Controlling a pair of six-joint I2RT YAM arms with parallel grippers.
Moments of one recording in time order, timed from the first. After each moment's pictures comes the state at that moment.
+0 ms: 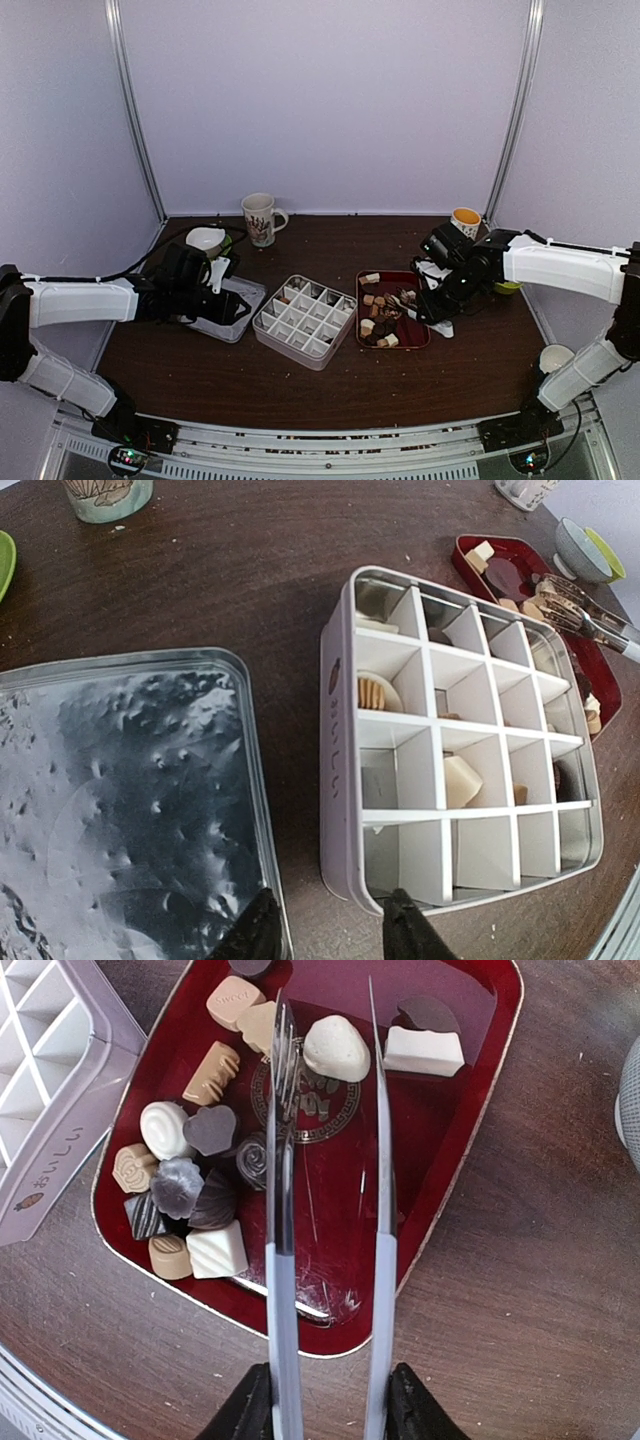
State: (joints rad) left arm -0.58 1.32 0.65 -0.08 0.19 -0.23; right arm 0.65 1.44 1.03 -0.80 0.04 0.29
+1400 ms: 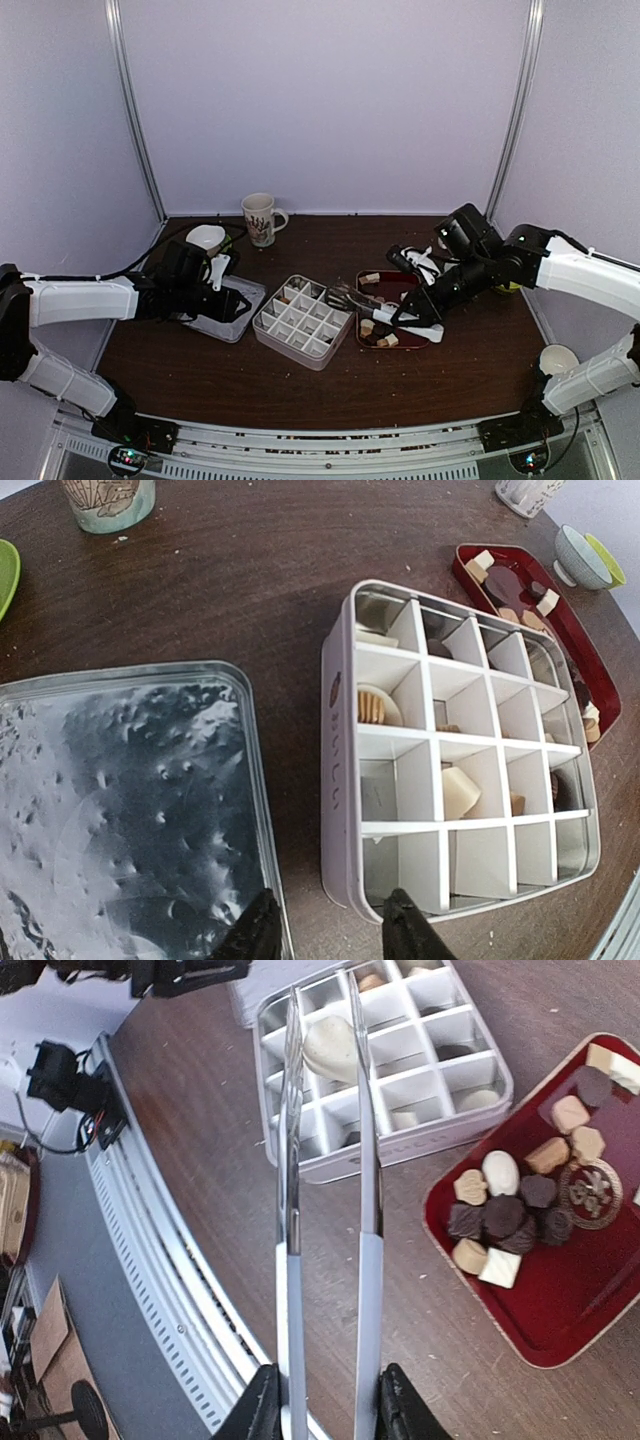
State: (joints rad) left arm -0.58 1.33 0.66 -0.08 0.18 -0.23; right arm 0.75 1.25 1.06 -0.74 -0.38 0.16
